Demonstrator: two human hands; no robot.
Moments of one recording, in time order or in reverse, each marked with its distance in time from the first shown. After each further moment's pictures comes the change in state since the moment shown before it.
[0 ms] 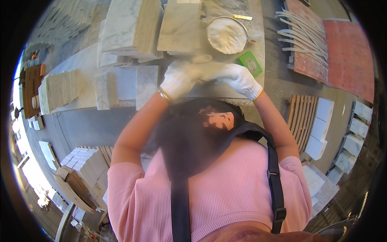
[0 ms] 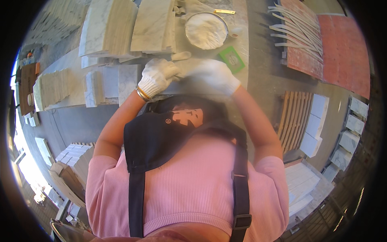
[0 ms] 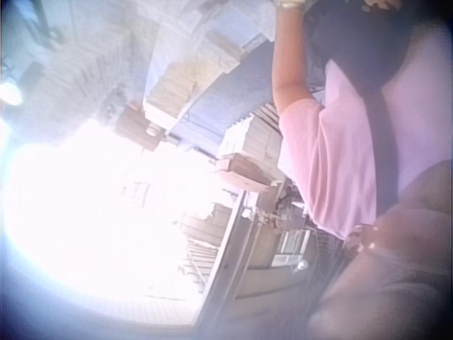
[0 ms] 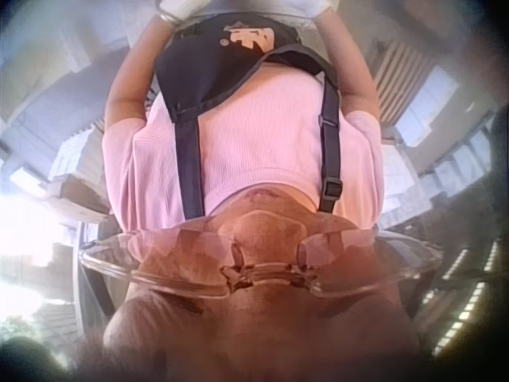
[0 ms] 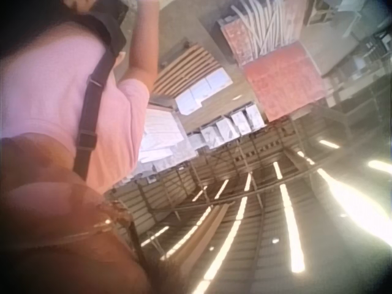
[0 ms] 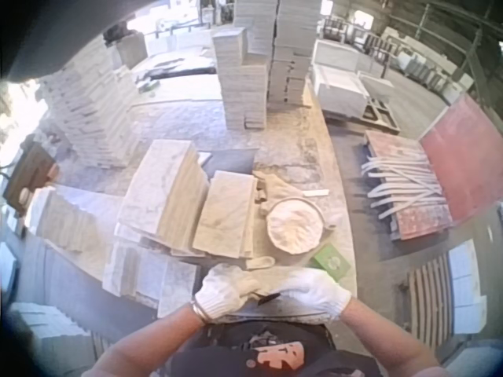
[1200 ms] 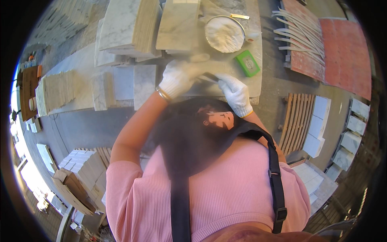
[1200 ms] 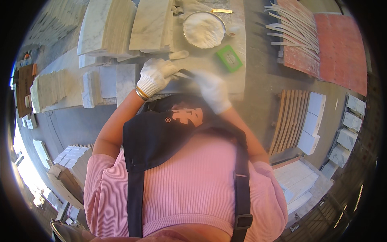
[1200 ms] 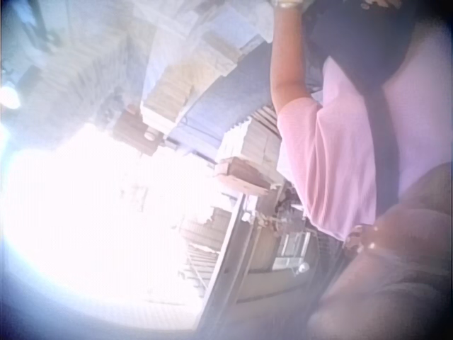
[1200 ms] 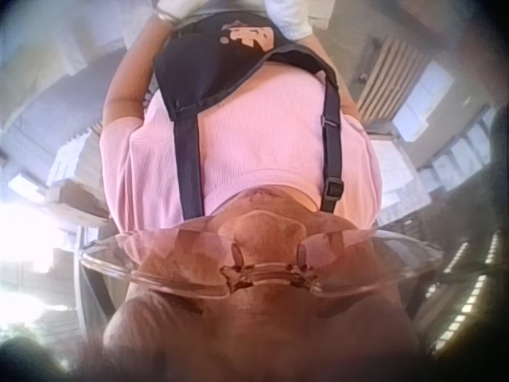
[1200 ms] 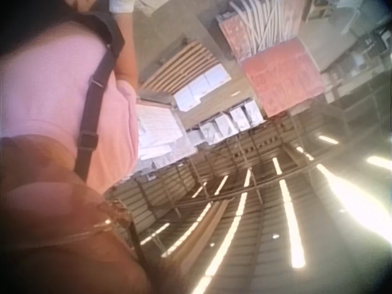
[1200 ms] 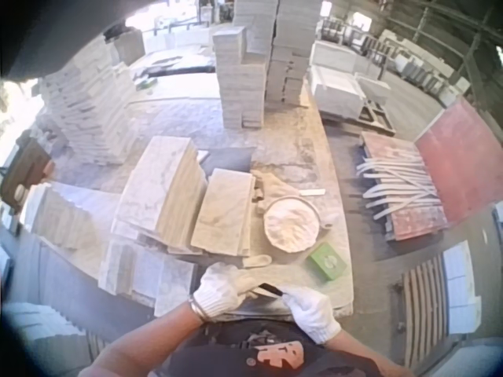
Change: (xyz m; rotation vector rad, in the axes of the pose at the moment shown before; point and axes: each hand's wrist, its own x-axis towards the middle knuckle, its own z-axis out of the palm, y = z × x) left_hand 0.001 0.010 -0.009 -0.013 0.017 -0.028; right_hand -0.040 -0.018 0.066 0.013 0.548 0.239
